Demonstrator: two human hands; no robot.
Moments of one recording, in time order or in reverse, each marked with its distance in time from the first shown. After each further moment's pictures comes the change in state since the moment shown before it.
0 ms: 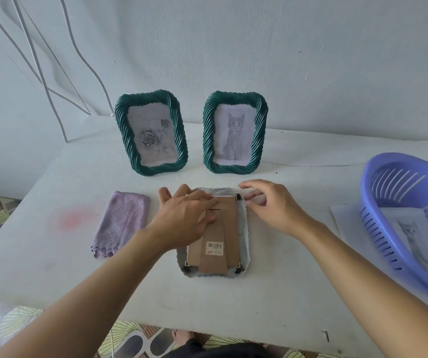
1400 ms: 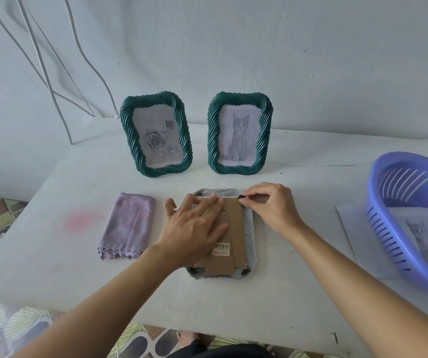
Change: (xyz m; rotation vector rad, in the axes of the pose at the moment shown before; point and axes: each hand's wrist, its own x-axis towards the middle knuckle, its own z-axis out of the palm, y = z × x) left_hand -0.019 0.007 0.019 0.089 0.035 -0.023; right_hand 0.009 0.004 0.026 0.178 0.250 0.028
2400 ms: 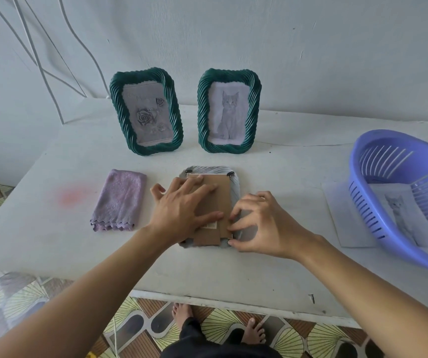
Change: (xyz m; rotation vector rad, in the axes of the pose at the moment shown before) left_hand -0.009 0.009 0.011 -0.128 0.057 -0.101; right_hand -0.081 -0.016 -0.027 -0.385 -0.429 -0.445
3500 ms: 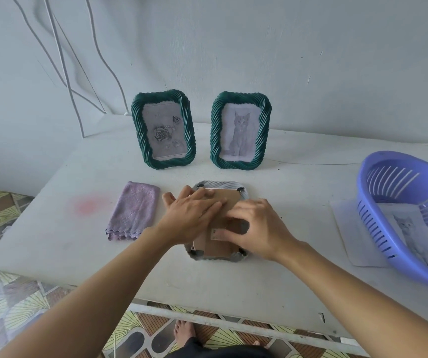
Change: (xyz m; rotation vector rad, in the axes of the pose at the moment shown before) left_hand 0.011 -0.010 -0.015 -0.146 -0.148 -0.005; right_hand 0.038 -0.017 0.012 0.048 0.192 0.096
